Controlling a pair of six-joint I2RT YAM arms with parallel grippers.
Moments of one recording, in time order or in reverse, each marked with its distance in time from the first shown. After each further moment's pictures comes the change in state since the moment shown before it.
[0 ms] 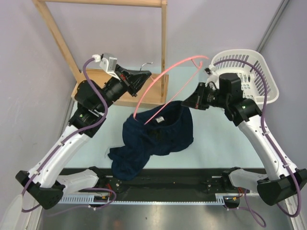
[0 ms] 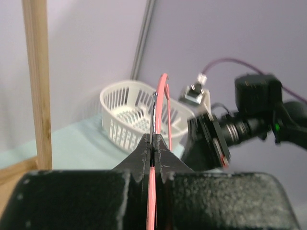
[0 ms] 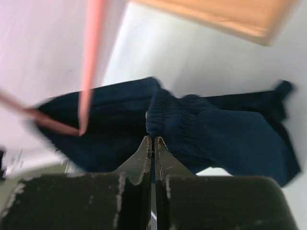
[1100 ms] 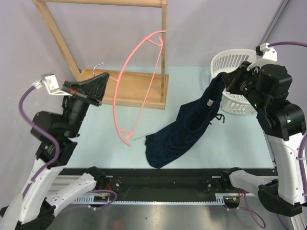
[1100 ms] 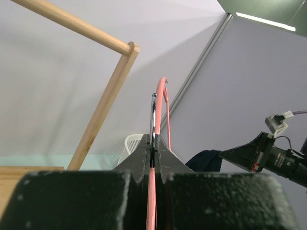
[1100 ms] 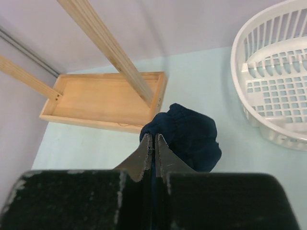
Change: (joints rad) left arm 0.024 -0.304 -0.045 -0.069 -0.378 -0.154; right arm -0.023 -0.063 0.486 -0.260 0.627 -0.176
